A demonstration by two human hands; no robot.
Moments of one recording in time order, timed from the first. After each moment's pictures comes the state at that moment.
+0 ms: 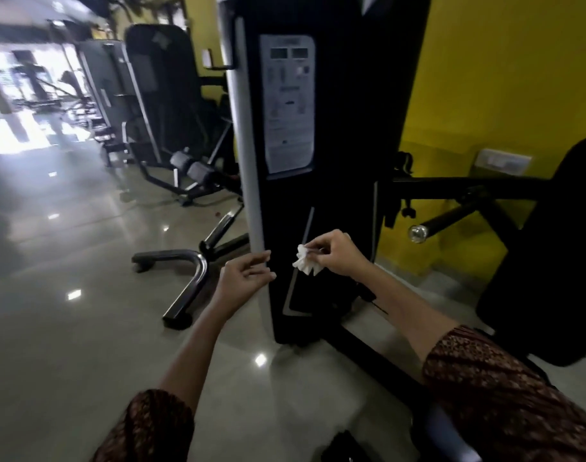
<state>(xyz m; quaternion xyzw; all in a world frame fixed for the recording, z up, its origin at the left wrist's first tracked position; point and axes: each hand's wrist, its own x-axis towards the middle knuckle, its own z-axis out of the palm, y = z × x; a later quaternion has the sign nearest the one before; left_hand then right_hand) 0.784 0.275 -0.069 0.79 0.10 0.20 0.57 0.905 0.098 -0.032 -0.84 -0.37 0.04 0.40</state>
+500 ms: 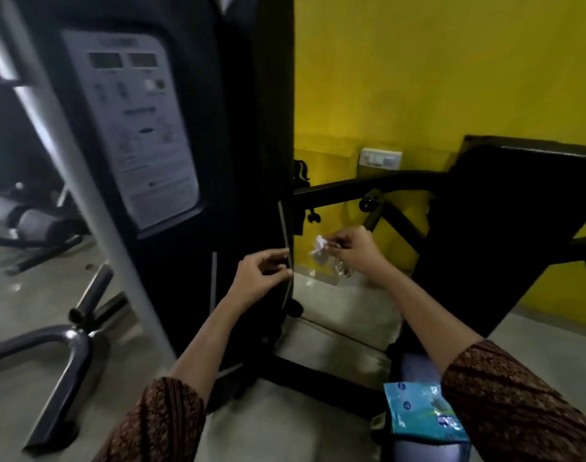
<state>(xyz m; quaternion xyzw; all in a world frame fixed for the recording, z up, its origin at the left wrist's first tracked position) 1.037 0.198 -0.051 0.80 -0.13 0.06 0.58 1.069 -0.017 -0.017 -0.90 -0.14 -0.10 0.40</state>
